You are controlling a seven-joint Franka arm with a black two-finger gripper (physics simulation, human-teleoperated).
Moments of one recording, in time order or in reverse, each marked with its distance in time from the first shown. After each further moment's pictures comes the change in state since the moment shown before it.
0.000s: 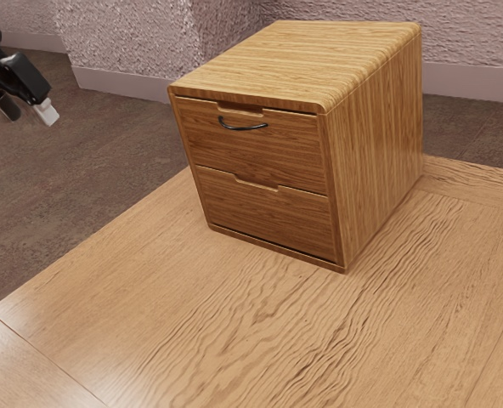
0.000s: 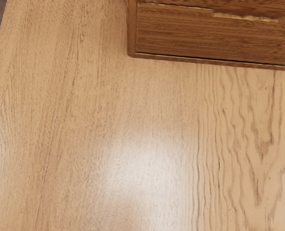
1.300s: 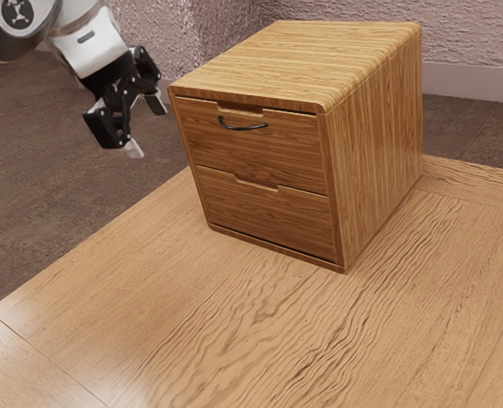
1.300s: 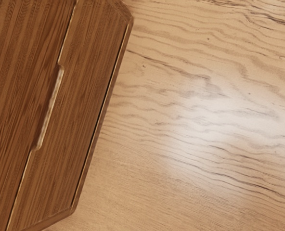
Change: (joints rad) arm -0.089 0.063 -0.188 -0.118 0.071 0.228 1.134
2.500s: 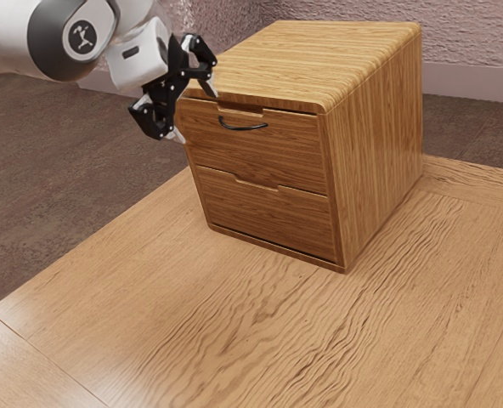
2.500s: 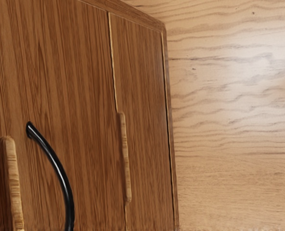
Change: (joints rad) arm 0.034 0.066 -0.087 -0.002 0.066 0.217 0.251
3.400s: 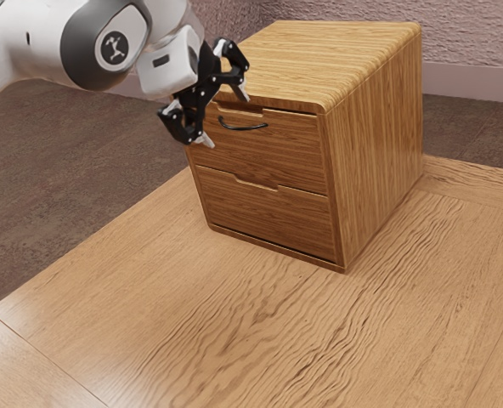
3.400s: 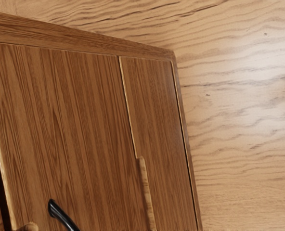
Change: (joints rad) arm -0.006 0.040 -0.058 0.009 -0.001 0.049 0.029
